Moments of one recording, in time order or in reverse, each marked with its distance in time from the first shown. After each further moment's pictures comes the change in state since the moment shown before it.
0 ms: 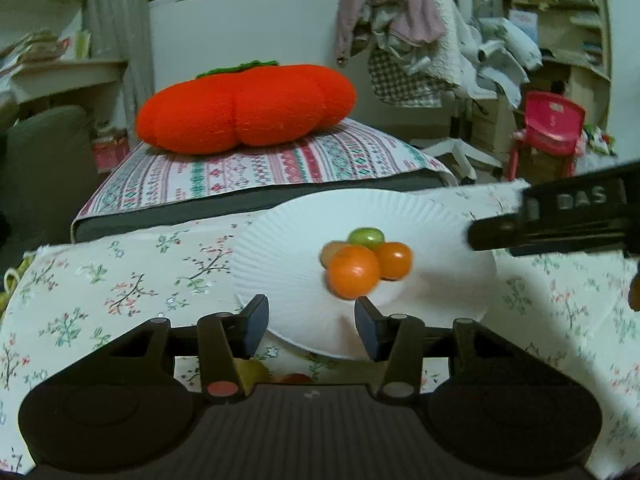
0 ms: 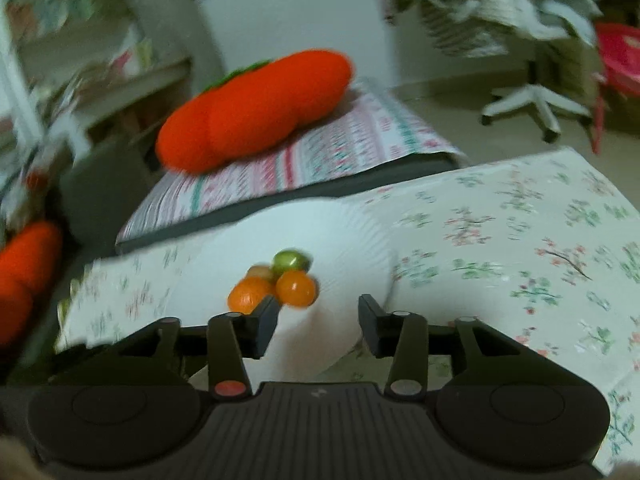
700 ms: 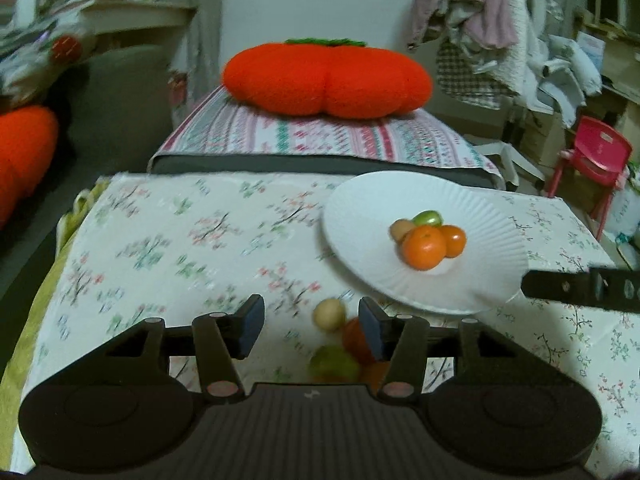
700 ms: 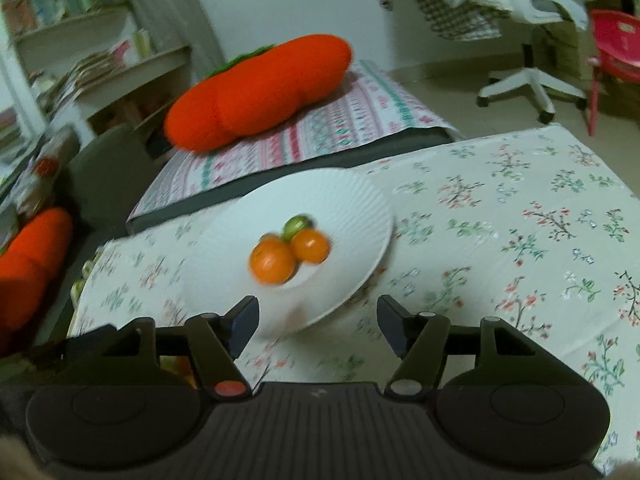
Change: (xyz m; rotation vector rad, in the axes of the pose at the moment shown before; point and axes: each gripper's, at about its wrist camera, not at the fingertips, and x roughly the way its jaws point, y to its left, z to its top) left arm -0.044 0.044 -0.010 -0.185 0.119 0.096; right arm -0.023 0.014 -0.023 -0.035 0.066 0.012
